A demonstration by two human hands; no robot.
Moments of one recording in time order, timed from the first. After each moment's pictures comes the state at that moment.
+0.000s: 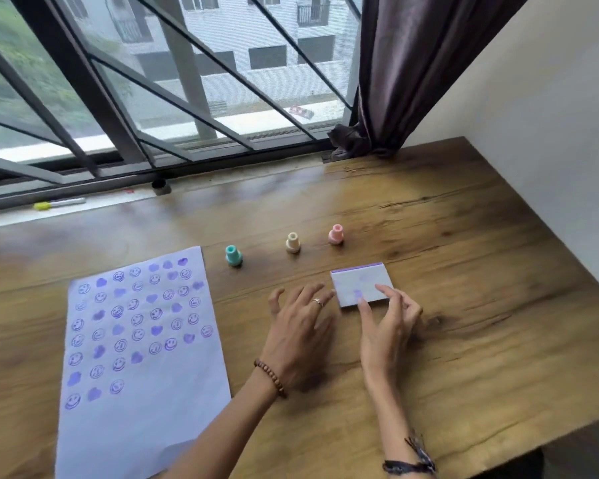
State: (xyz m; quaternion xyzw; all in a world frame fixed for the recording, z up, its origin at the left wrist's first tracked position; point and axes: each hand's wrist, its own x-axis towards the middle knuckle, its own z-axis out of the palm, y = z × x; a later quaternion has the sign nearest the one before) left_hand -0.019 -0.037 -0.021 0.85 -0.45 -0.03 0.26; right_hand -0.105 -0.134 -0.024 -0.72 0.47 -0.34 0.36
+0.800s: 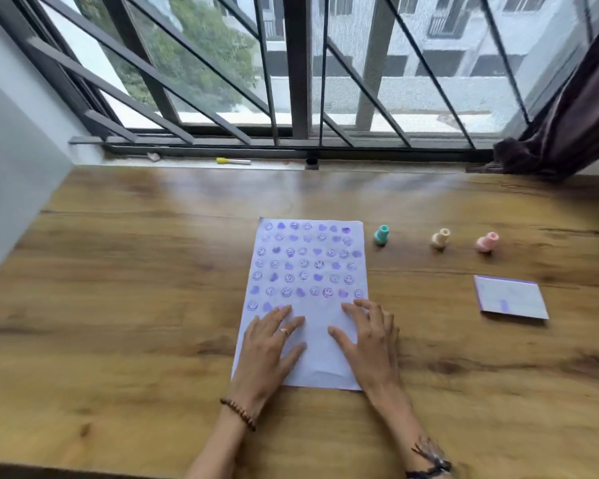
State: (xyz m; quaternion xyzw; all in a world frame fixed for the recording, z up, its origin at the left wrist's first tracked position) left_hand -0.012 0.218 -0.041 0.93 -0.25 -0.03 0.26; right_hand -0.057 0.040 -0.041 -0.94 0.19 -0.13 0.26
